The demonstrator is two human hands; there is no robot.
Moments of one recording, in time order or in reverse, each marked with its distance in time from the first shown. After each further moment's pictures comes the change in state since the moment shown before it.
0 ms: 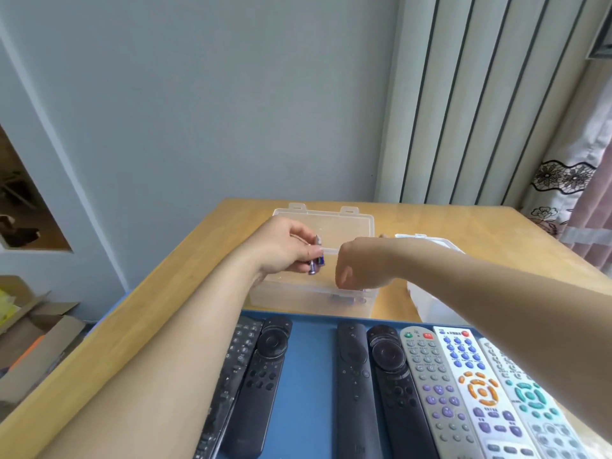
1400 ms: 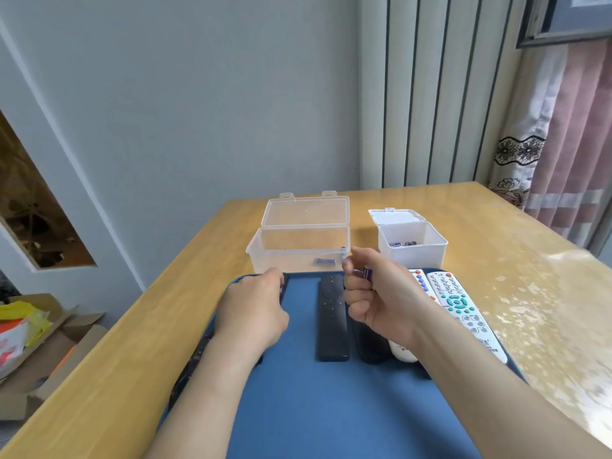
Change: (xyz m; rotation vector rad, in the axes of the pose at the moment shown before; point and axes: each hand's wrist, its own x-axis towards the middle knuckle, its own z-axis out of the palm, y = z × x) left_hand -0.154 -0.026 0.049 1.070 0.344 -0.031; right_hand -0.146 -0.058 0.069 2.256 0.196 0.179
